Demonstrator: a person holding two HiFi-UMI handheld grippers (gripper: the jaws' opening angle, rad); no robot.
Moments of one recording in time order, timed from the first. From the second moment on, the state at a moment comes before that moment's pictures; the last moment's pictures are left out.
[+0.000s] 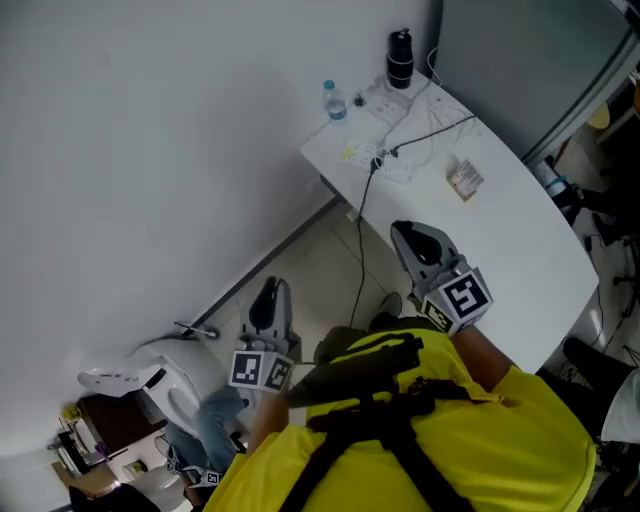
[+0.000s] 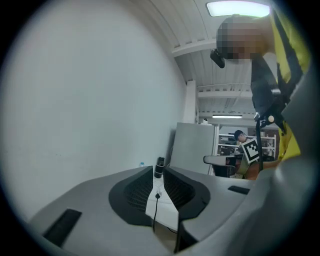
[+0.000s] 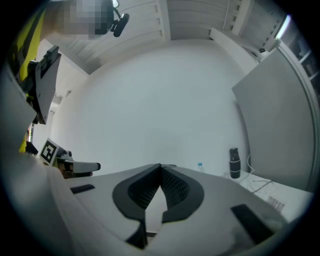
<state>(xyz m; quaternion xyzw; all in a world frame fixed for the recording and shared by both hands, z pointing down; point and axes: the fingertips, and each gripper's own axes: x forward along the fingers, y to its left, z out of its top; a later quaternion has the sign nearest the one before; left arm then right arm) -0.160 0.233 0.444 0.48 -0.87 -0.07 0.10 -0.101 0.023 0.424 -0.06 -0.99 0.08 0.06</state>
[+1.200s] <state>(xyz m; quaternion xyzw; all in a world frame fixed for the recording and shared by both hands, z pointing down) -0.153 -0.243 0.571 0.92 -0.34 0.18 0.00 0.010 -0.107 0.506 0.55 -0.81 0.19 0.03</state>
